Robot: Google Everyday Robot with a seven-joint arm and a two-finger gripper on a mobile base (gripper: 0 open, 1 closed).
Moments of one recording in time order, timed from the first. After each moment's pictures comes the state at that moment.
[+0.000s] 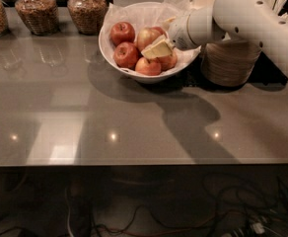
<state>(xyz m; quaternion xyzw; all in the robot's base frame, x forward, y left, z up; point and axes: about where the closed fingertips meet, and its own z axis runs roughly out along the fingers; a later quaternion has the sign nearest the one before) 0.727 -0.053 0.917 -0.50 0.71 0.09 0.50</state>
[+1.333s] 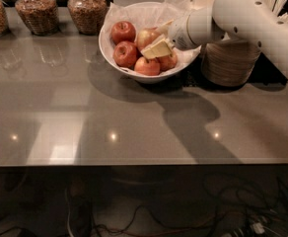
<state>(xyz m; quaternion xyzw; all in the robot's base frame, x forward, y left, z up) 0.730 -0.053 0.915 -0.49 0.71 0.10 0.49</state>
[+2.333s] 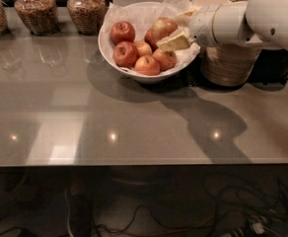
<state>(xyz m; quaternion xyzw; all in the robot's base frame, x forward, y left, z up) 0.710 -0.091 0.960 -0.48 0.67 0.08 0.56</state>
